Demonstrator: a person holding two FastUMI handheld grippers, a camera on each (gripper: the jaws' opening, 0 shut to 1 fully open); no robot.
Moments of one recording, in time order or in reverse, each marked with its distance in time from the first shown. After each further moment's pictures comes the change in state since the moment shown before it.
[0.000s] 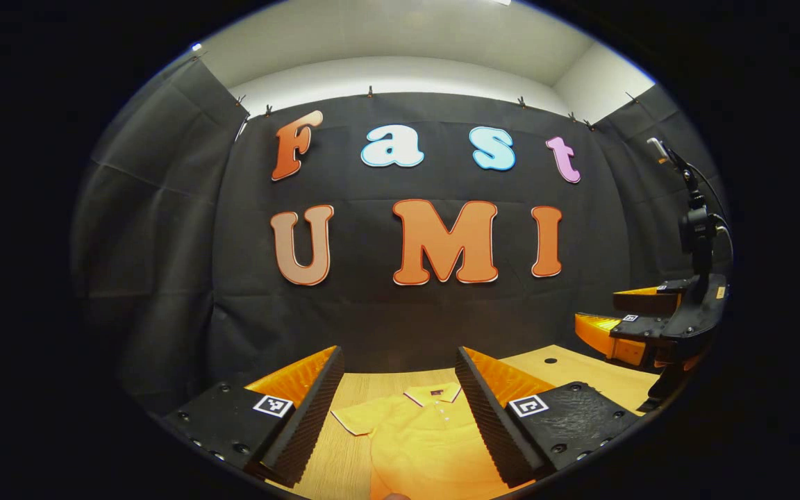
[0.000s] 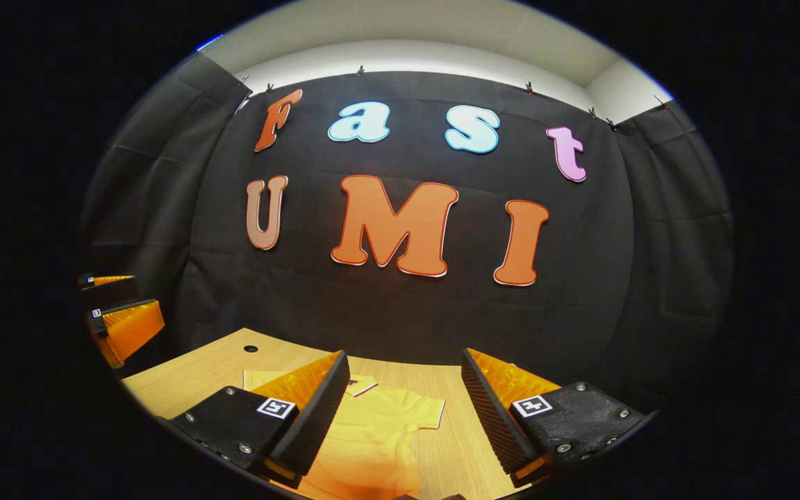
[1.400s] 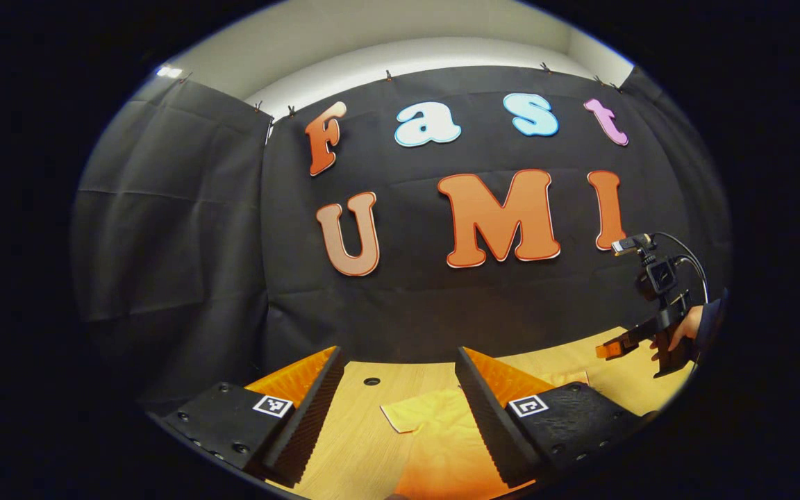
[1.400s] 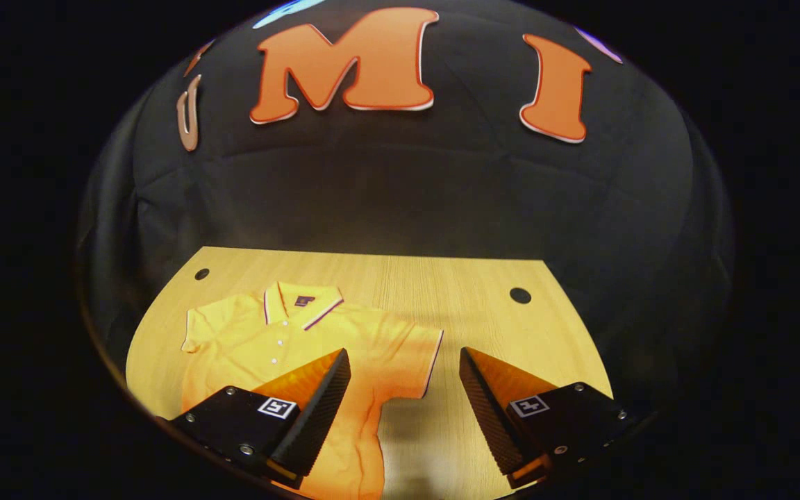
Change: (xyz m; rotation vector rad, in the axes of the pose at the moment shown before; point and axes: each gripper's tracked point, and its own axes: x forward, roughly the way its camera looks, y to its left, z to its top) left arm 0.040 0.014 -0.016 0.100 0.110 0.280; right arm 0.189 -0.063 -0.199 0.078 0.689 0.062
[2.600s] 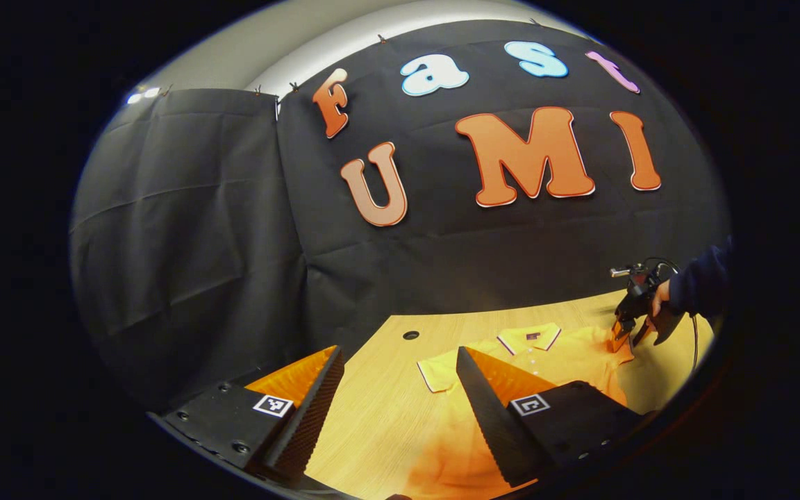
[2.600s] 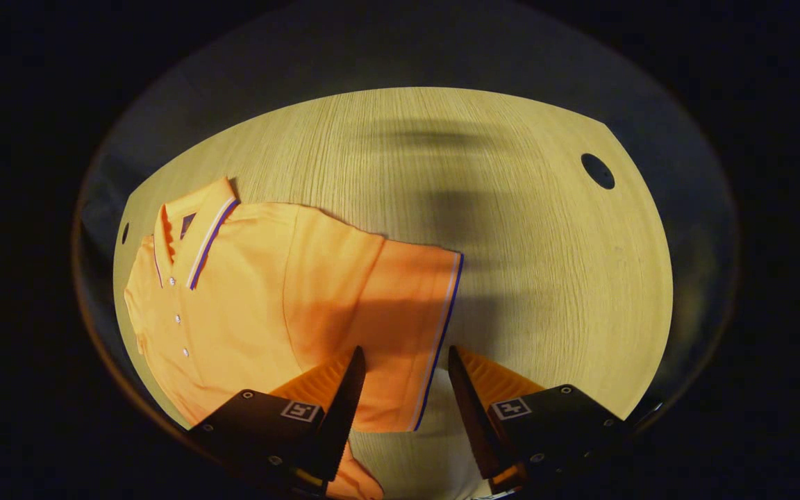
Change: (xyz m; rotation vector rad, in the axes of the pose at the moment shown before) left arm -0.009 -0.010 -0.058 0.100 0.232 0.171; right arm 0.169 -0.012 -0.102 0.050 0.686 0.006
